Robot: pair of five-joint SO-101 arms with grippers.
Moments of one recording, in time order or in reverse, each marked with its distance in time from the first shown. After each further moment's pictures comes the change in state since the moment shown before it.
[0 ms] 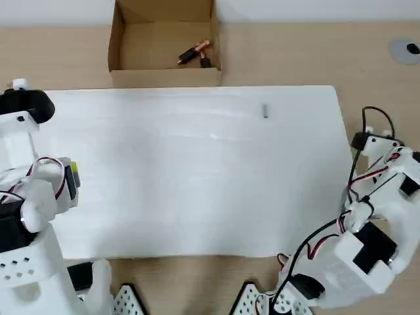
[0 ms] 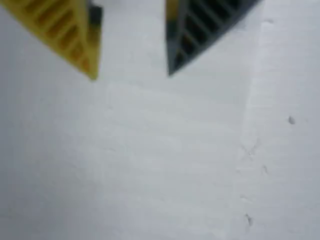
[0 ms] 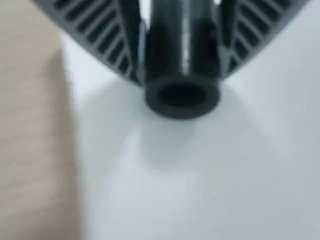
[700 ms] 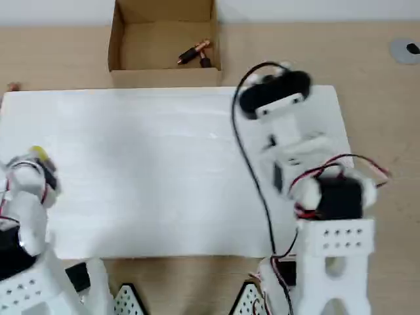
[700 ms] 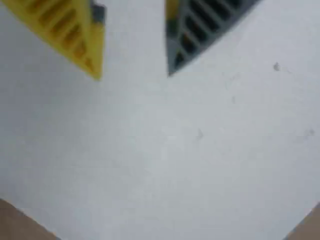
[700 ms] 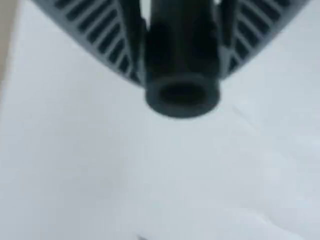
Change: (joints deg) left arm -11.6 -8.5 9.2 -16.1 16.3; right arm -49.8 -53.7 2.6 5.3 -12.1
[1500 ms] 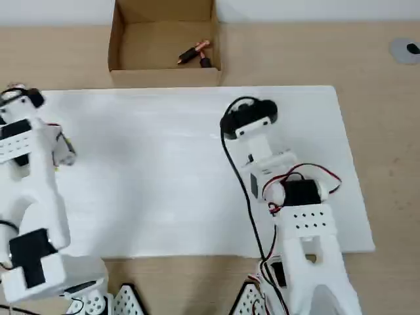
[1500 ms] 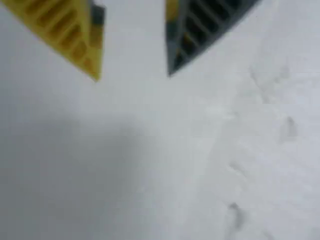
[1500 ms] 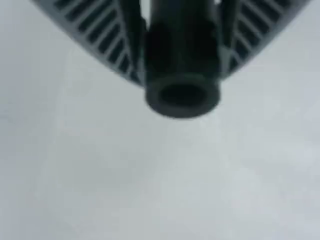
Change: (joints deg) left arm 4.6 58.1 -4.3 -14.2 -6.0; right arm -1.8 -0.3 33.0 -25.8 -1.1
